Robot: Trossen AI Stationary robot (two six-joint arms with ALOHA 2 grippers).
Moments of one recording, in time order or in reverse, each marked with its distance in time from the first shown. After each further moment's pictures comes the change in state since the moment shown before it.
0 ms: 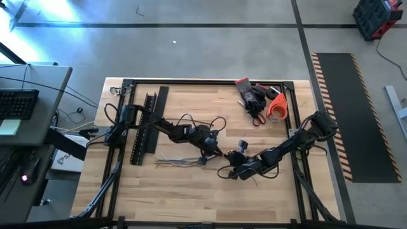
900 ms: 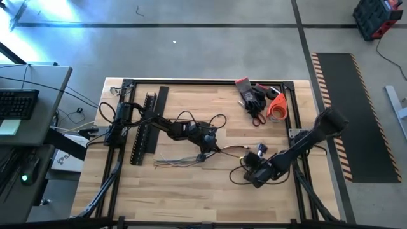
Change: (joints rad) left arm 0.030 -0.060 -0.003 -0.129 -0.026 0.063; right arm 0.152 -0.167 -0.001 -0.639 -0.126 0.529
